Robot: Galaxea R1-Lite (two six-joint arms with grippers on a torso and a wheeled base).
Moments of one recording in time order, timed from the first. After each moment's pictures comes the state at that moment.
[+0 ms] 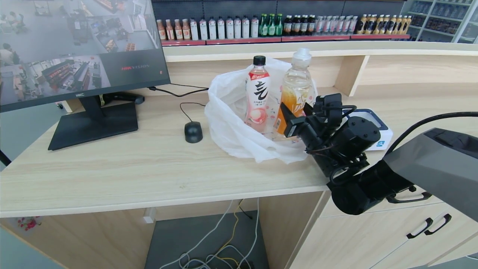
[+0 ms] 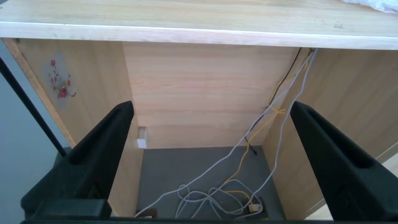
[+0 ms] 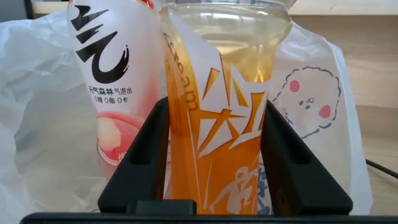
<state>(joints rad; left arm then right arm) 0.00 0.00 0.00 0.00 0.00 0.00 0.45 2.21 -1.08 -1.57 -0.10 -0.12</state>
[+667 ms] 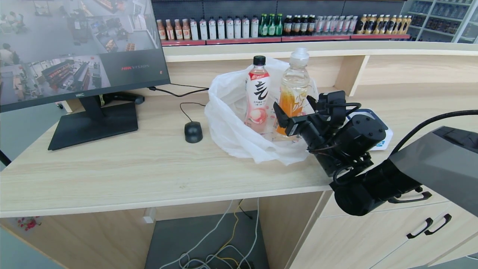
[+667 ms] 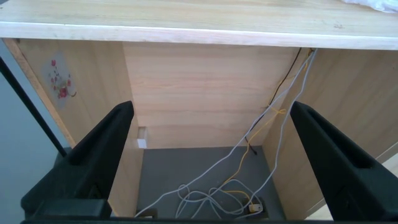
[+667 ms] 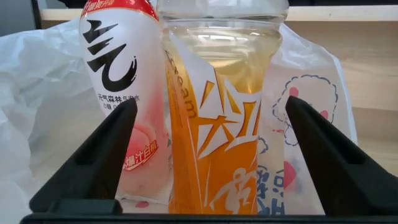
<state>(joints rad) 0.00 0.00 0.00 0.00 0.00 0.00 0.46 2.17 -1.06 -1.57 -0.10 -0.12</state>
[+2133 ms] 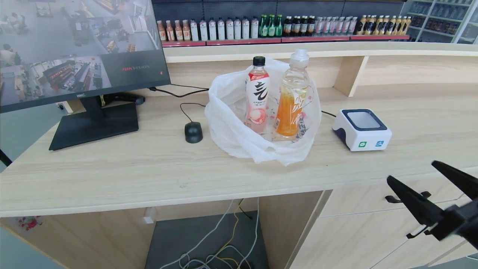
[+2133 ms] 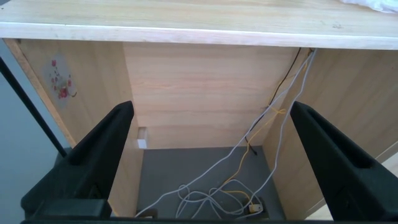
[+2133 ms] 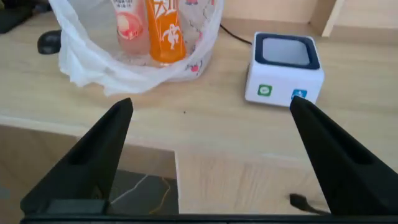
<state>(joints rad) 0.00 0.00 0.00 0.00 0.00 0.01 0.37 1.13 -0.04 -1.20 -0.10 -0.08</state>
